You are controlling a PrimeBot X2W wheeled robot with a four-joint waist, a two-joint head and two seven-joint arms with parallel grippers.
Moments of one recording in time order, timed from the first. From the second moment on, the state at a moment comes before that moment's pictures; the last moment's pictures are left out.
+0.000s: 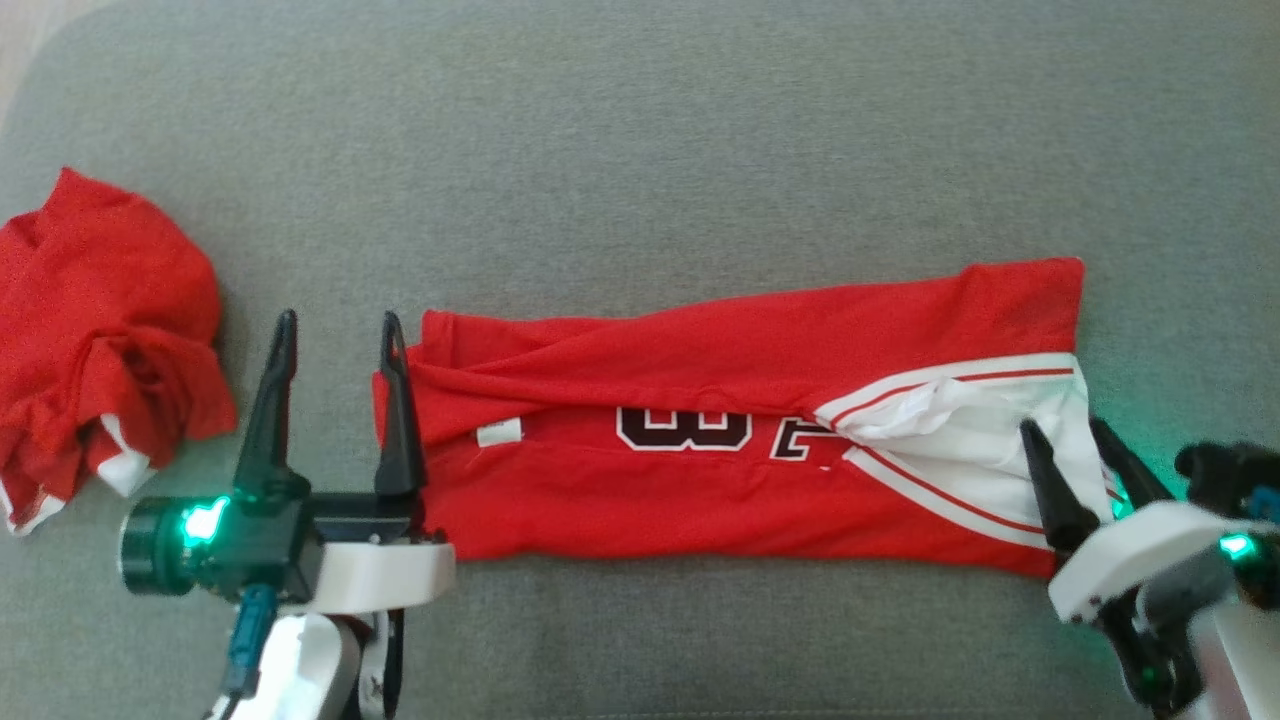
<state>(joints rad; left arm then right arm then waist) -0.15 0.29 -0.41 -0.07 -0.27 0.38 -0.18 -0.05 -0.24 0.06 0.29 0.41 0.13 0.09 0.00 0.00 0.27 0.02</state>
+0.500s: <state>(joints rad) -0.15 0.27 -0.42 -0.02 -0.30 0.37 -0.21 -0.15 -0.28 0.14 0.39 0.54 0.13 0.11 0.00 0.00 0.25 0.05</state>
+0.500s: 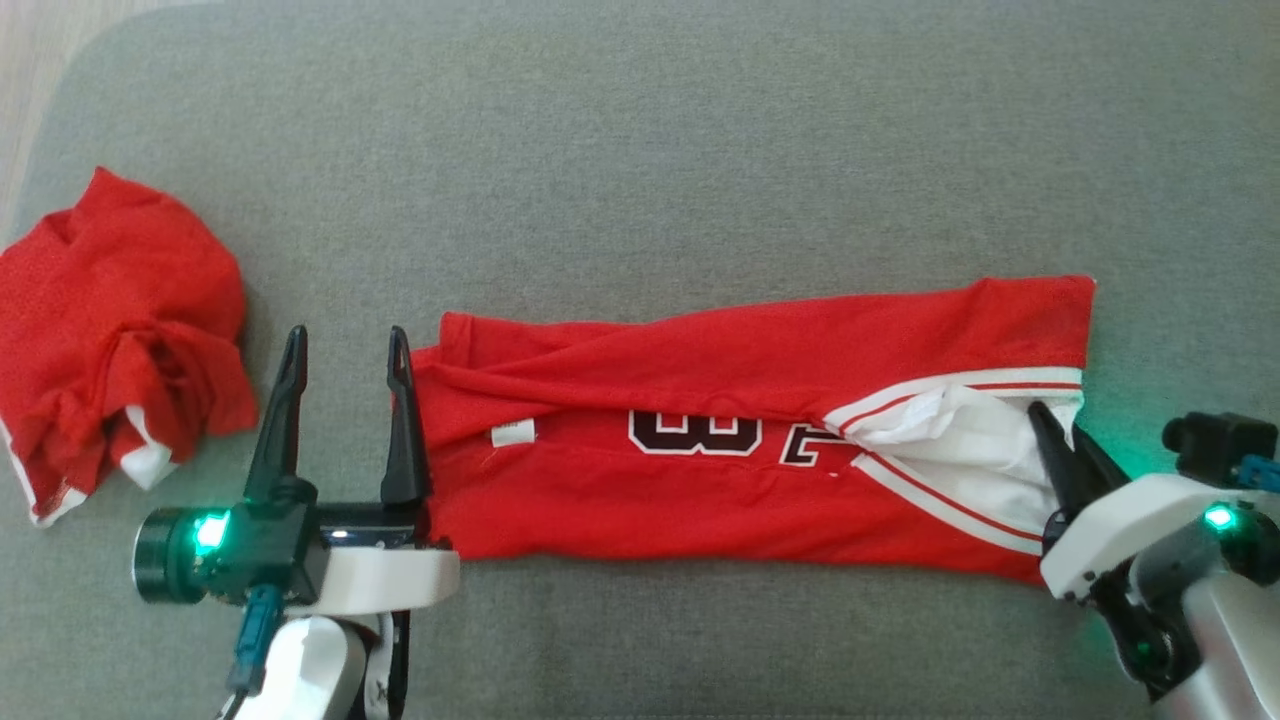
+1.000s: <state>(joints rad) -0.14 0.28 -0.42 -0.02 -0.32 0.37 -0.21 -0.07 -0.34 -0.09 0.26 0.49 0.13 0.12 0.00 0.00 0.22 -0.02</state>
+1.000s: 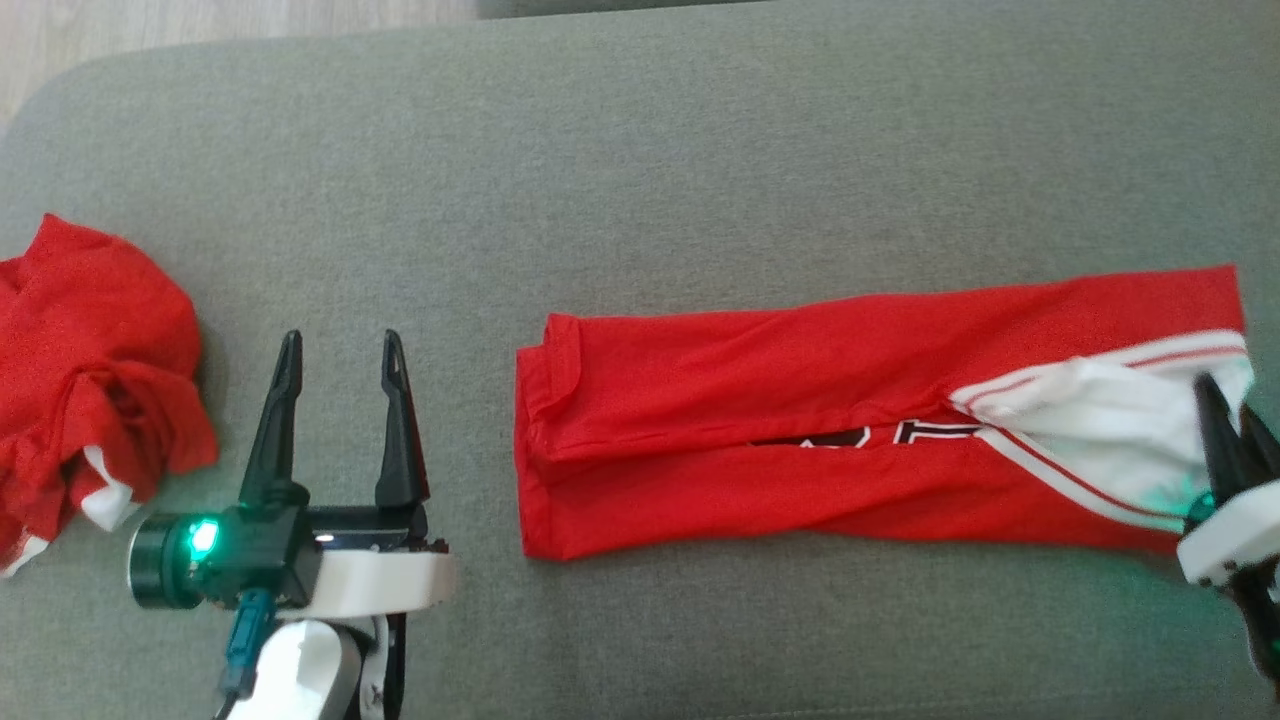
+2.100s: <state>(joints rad) -0.18 0.24 -0.45 0.05 -0.34 0.35 -0.21 -0.40 -0.08 0.66 0.24 0.69 0.13 0.21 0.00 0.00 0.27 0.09</state>
